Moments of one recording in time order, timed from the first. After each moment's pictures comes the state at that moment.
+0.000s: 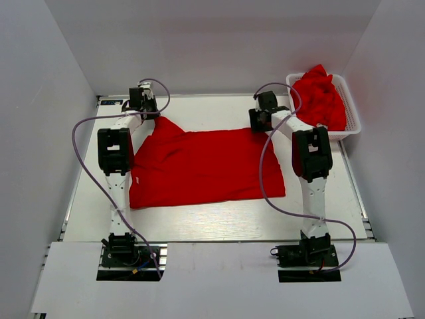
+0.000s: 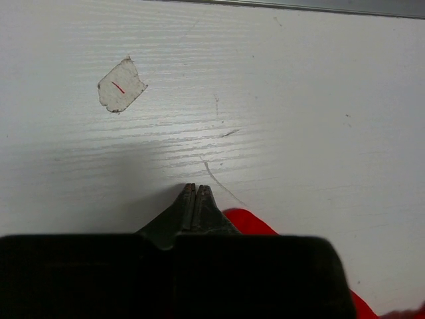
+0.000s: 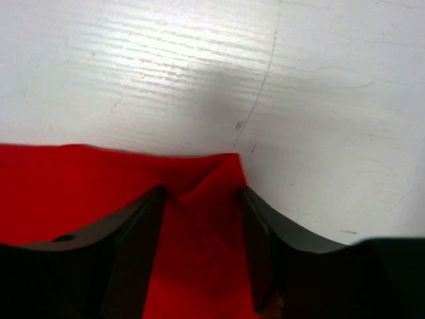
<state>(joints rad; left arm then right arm) 0.00 2.47 1.96 -0.13 0.23 -0.13 0.28 2.28 1.78 -0.44 0.05 0.03</state>
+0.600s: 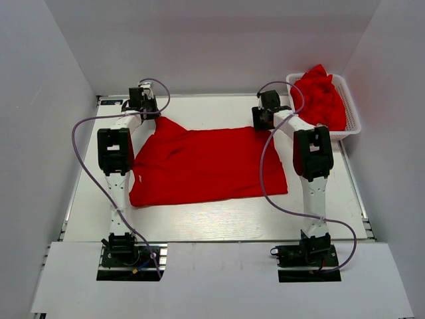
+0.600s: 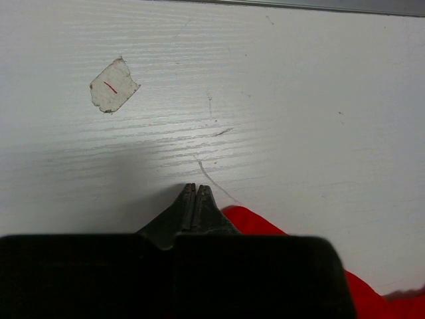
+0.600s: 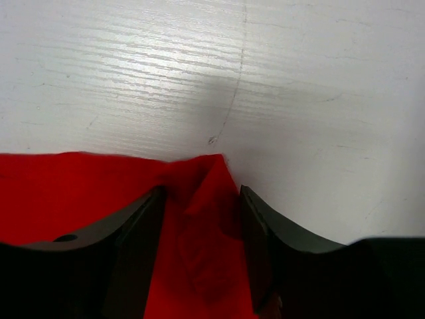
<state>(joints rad) 0.00 2.47 1.96 -0.13 0.25 -0.13 0.26 2.29 1.79 -0.40 0.06 0.04</state>
